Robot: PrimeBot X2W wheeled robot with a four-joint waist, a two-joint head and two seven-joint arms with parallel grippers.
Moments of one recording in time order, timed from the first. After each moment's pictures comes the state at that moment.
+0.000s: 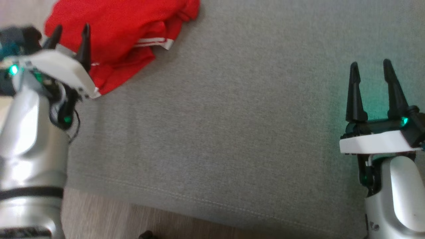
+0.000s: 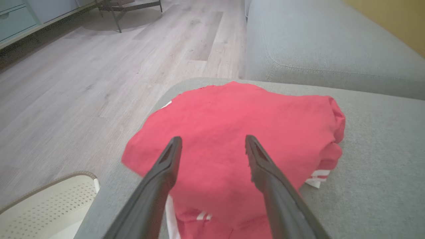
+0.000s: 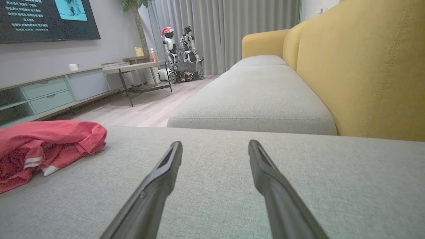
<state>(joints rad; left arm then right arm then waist) -0.76 0.21 -0.09 0.68 -0.27 -0.12 0.01 -0.26 -0.05 -0.06 0.11 0.04 0.13 -0.22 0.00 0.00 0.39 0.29</state>
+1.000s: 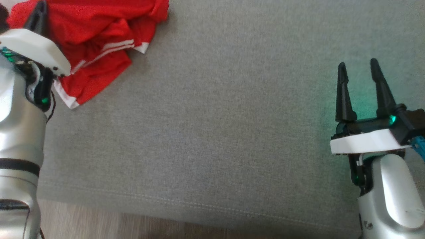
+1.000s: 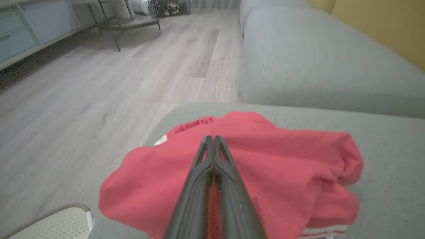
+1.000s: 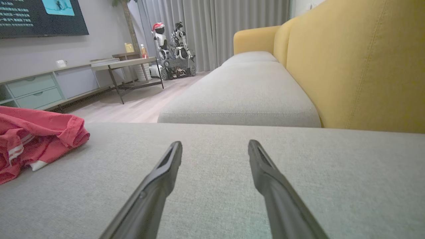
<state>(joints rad) -0.96 0.30 -0.25 0.97 -0.39 -0.12 -0.17 -0.27 -0.05 -0.02 0.15 0.05 0.13 -0.23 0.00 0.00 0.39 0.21</state>
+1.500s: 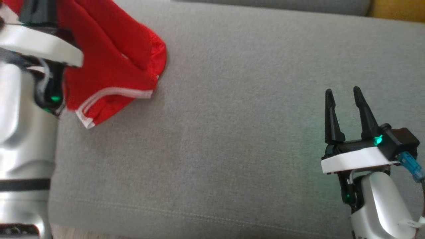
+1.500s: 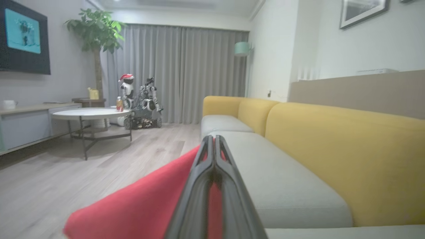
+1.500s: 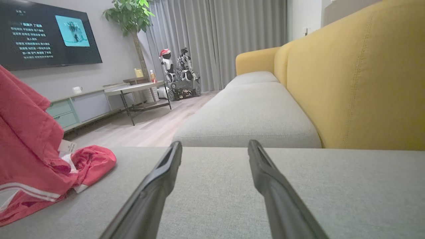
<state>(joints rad) -0.81 0.29 -0.21 0.52 -0.44 -0.12 -0.25 -0.21 -0.05 0.03 0.24 0.15 0.13 -0.25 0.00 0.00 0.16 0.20</state>
